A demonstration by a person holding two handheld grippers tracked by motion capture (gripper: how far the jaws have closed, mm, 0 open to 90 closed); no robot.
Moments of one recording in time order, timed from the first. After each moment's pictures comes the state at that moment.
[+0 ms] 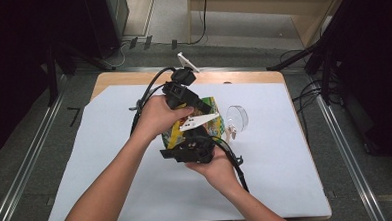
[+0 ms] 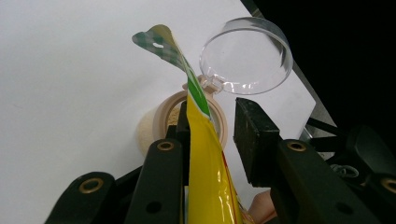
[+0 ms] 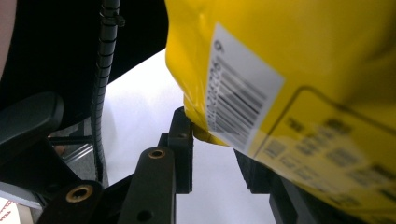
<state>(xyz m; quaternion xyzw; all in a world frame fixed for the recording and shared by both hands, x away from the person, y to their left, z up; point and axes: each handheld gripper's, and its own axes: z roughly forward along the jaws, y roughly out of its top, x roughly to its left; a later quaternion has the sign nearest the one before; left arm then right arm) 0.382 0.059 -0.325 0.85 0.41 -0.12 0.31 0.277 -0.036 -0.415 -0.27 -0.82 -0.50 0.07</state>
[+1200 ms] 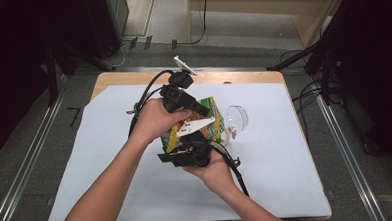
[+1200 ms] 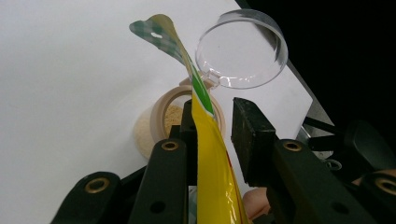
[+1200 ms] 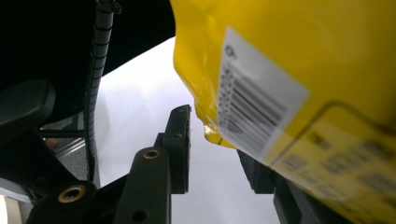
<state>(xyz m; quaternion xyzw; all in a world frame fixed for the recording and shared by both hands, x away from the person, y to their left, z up) 0.373 0.067 -0.330 0.85 0.40 -0.12 0.33 0.273 -0.029 -0.427 -0.25 -0.83 -0.49 0.05</state>
